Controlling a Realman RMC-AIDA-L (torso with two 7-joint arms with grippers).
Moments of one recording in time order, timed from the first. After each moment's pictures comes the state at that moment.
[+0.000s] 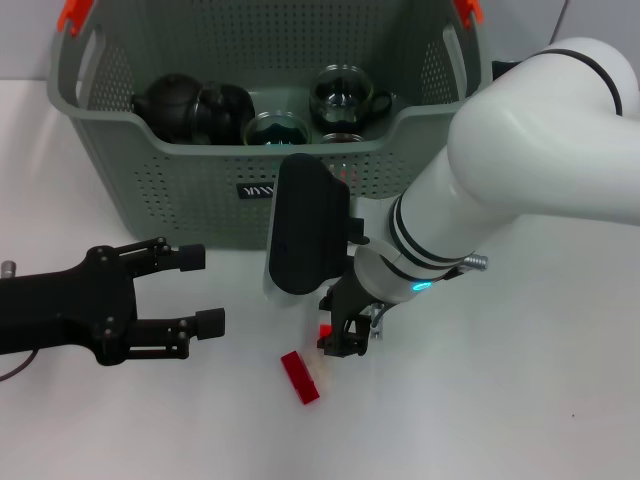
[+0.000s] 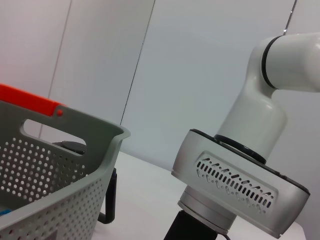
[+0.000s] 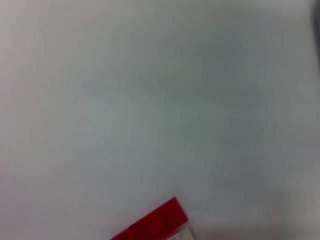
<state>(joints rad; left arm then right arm) -0.43 -2.13 0.32 0.85 2.19 2.01 -1.36 1.01 2.12 -2.07 -0.86 -2.33 -1.03 2.38</state>
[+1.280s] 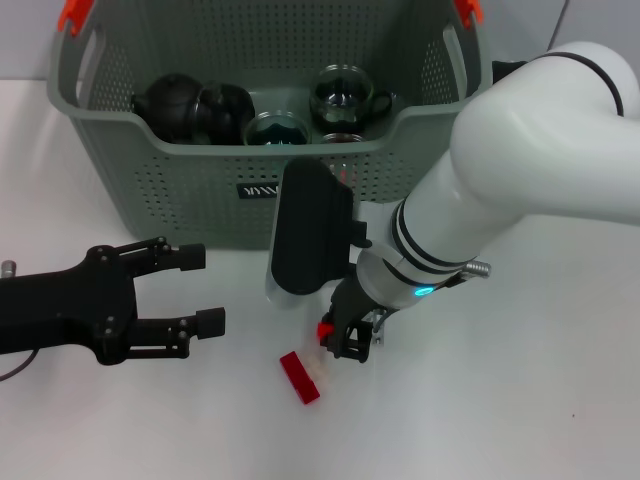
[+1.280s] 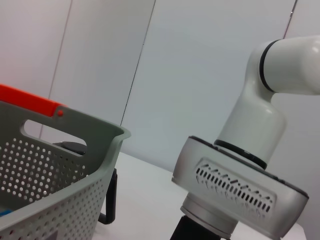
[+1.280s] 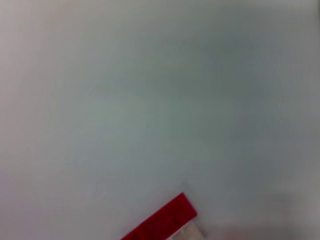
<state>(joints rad) -0.43 -2.13 0.32 0.85 2.19 2.01 -1.36 1.01 2.12 -2.07 -0.84 -2.30 -1.04 2.38</state>
